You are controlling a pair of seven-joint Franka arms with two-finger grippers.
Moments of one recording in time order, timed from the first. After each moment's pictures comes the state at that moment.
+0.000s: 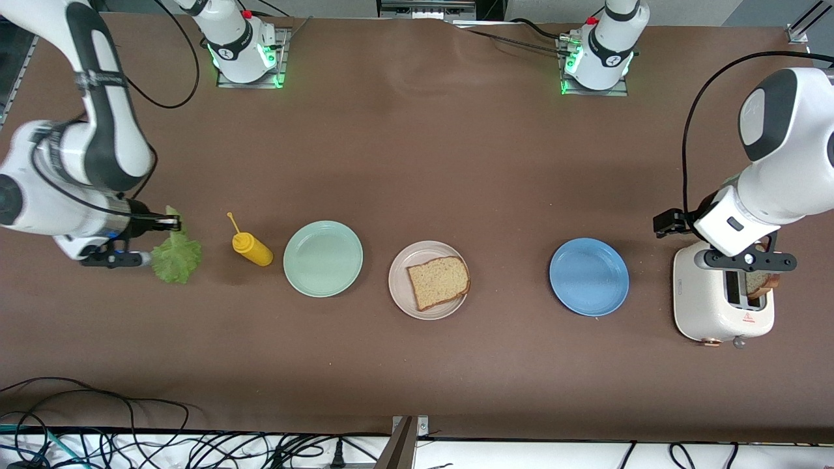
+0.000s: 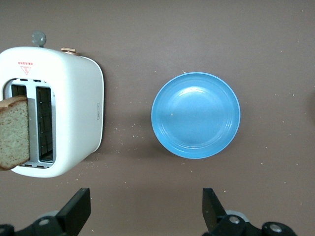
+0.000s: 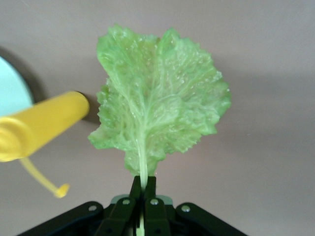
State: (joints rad) left arm -0.02 0.28 -0.05 -1.55 0.08 1.74 -0.03; right arm 0.03 0.34 -0.09 -1.72 0.10 1.86 -0.09
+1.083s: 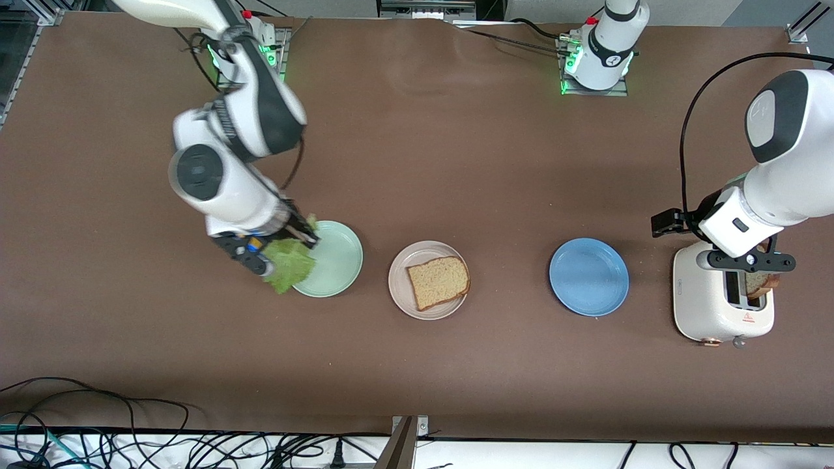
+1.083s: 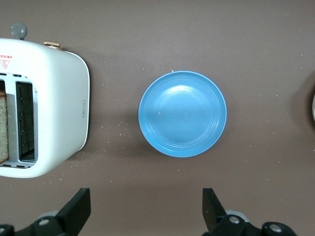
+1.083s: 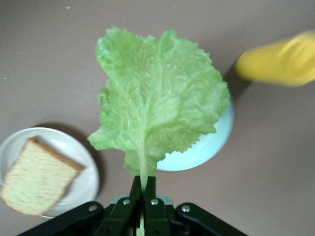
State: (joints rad) left arm -0.01 0.28 -0.05 -1.55 0.01 1.74 -0.03; right arm 0.48 0.49 -0.01 -1.53 0.13 2.04 1.11
